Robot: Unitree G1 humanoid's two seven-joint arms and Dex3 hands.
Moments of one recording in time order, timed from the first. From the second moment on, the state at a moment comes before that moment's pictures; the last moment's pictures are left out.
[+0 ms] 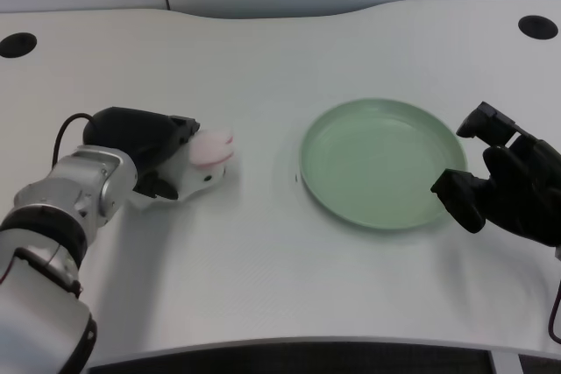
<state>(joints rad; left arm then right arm) -0.98 0.24 -0.59 1.38 0.83 -0.28 0.18 -0.71 -0.17 -0.41 1.22 0.37 -0.09 1.23</state>
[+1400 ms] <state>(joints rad) -1.20 0.10 -0.51 1.35 0.73 -0.55 0.14 -0.71 -0.17 -0.41 1.21 0.38 -0.09 1.24</state>
